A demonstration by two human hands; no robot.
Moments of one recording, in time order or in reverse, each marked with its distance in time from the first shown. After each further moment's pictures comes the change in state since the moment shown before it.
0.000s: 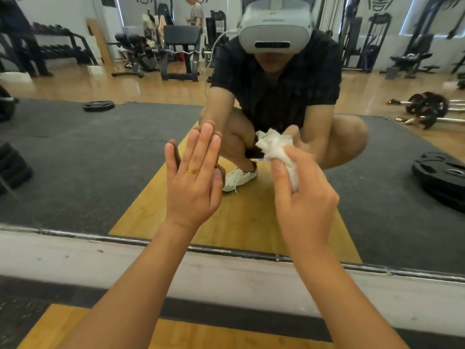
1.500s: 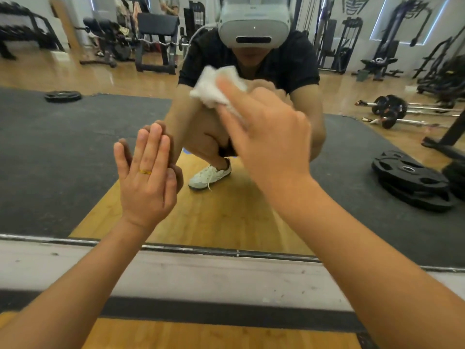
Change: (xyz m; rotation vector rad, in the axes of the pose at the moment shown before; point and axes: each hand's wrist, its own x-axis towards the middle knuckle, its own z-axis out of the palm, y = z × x) left_hand -0.002 -0.002 0.008 -0.008 0.070 0.022; right_hand 0.103 -0.010 -0.022 -0.266 -0.071 -0.447
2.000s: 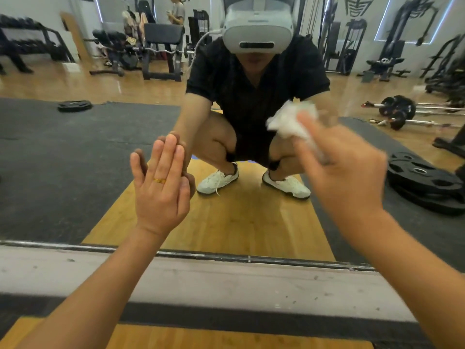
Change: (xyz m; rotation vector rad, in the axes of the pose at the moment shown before) left_hand 0.000 -0.001 0.000 0.022 0.003 -0.012; right_hand -0.043 0.061 -0.040 -0.067 -0.035 0.030
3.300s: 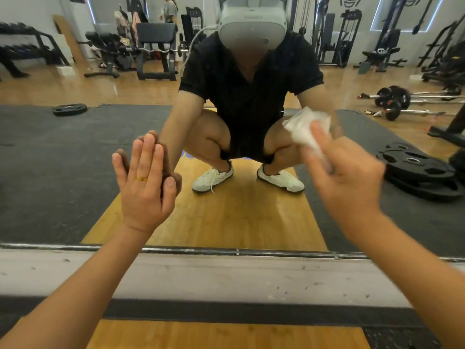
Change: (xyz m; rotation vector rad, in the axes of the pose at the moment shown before) left_hand 0.000 -0.001 -0.001 0.024 -0.011 0.028; right_hand -0.034 0.049 -0.012 0.050 0.054 0.006
